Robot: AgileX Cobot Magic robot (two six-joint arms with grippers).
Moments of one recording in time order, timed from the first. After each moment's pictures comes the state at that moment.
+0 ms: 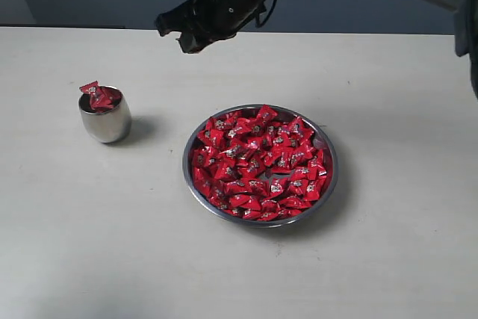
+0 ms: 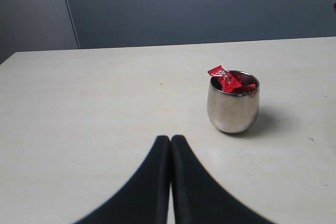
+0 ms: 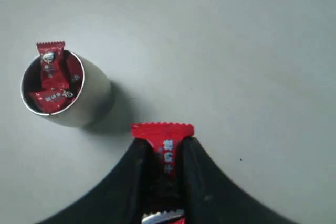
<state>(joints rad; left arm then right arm) 0.12 0.00 0.00 0.04 0.28 -0.02 0.70 2.19 -1.95 0.40 0.82 -0.27</state>
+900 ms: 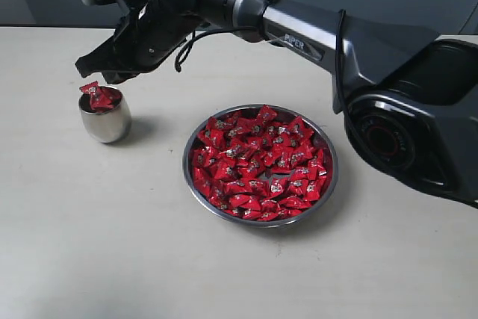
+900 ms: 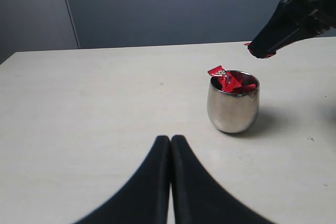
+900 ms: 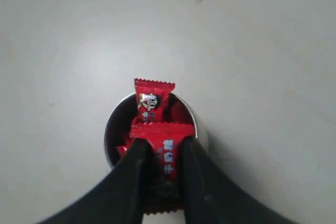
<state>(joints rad) 0.12 0.00 0.00 0.04 0.28 -0.02 0.87 2.45 -2.25 0.46 0.79 -0.31</state>
